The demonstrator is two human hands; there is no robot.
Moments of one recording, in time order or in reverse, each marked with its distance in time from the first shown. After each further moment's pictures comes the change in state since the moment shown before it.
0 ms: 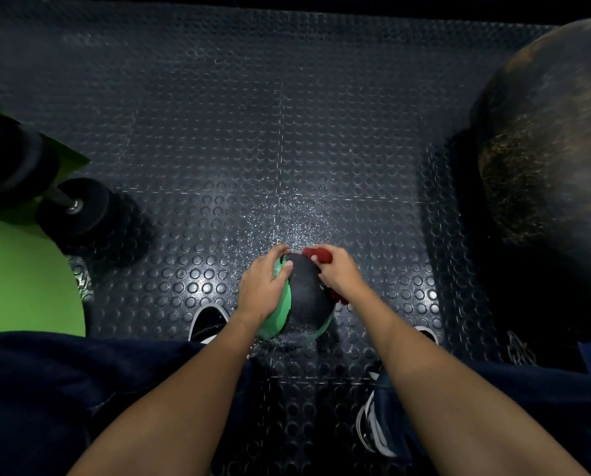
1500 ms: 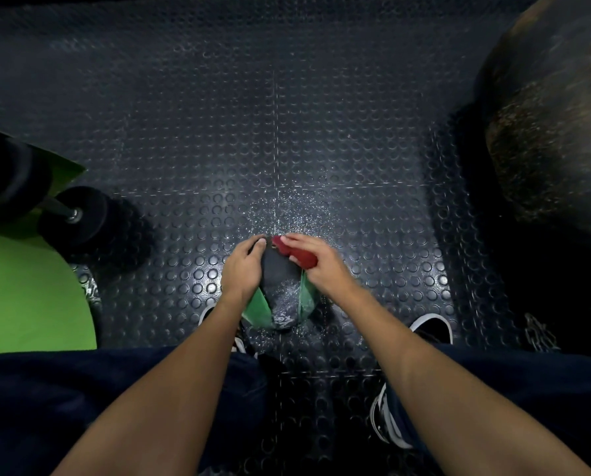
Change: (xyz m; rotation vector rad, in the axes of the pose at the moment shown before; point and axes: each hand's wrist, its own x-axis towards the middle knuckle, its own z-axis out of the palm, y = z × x) left_hand 0.030 -0.006 -0.027 -0.136 0.121 -0.237; right_hand -0.001 0.005 0.026 0.014 -0.065 -0.391
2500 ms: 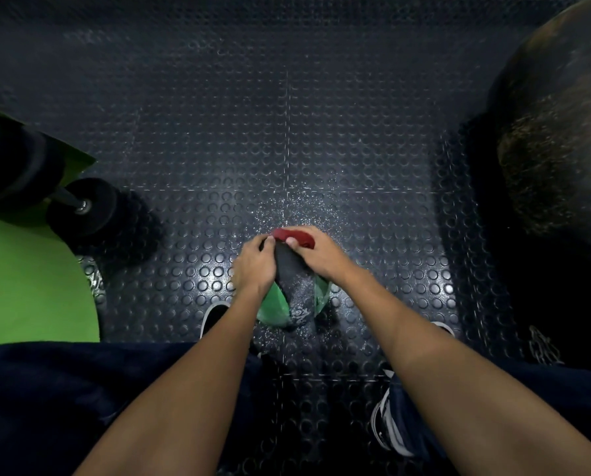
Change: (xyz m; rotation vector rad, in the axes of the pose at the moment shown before) left_hand 0.005 0.004 0.010 0.044 0.059 -0.103; right_hand 0.032 -0.032 -0.005 -0.037 -0.132 0.177
